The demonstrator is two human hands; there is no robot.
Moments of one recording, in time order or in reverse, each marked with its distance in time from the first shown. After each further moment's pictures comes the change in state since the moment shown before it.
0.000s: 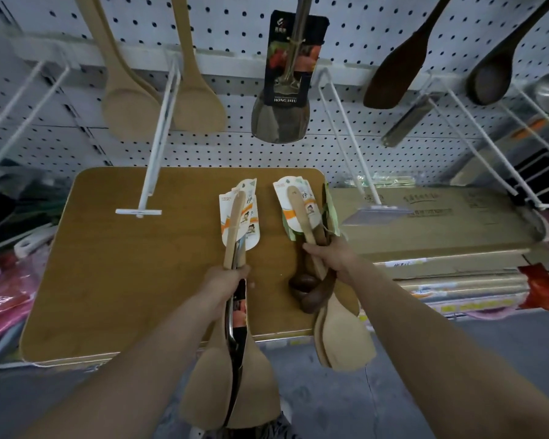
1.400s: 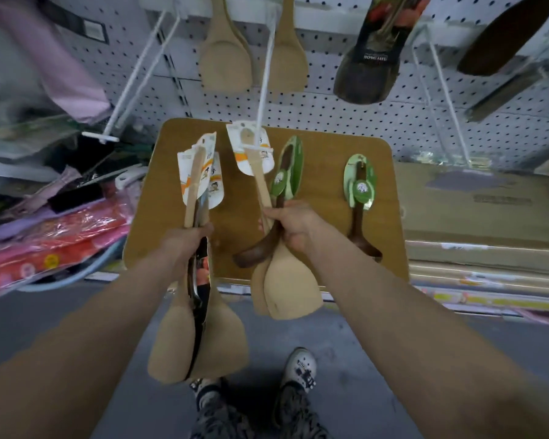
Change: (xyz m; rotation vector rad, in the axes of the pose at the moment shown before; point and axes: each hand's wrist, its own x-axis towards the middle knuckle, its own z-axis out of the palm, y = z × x) left_hand -0.067 -0.018 -0.149 -0.095 0.299 -0.036; right_hand -0.082 -0.047 0.165 0.335 -0.426 0.114
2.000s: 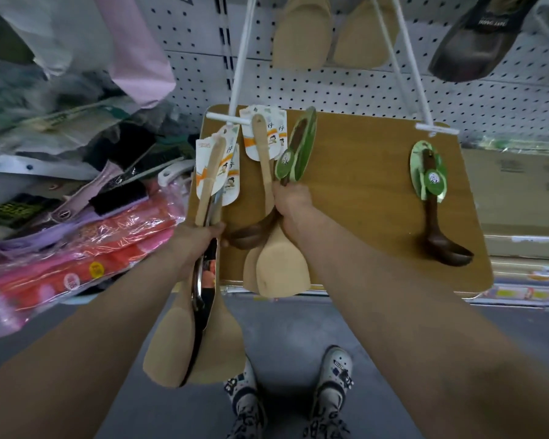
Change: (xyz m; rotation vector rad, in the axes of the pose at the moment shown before) left_hand 0.068 -0.004 -0.102 0.079 -0.082 0.102; right_hand 0.084 0.027 0.137 -0.298 0.342 -0.125
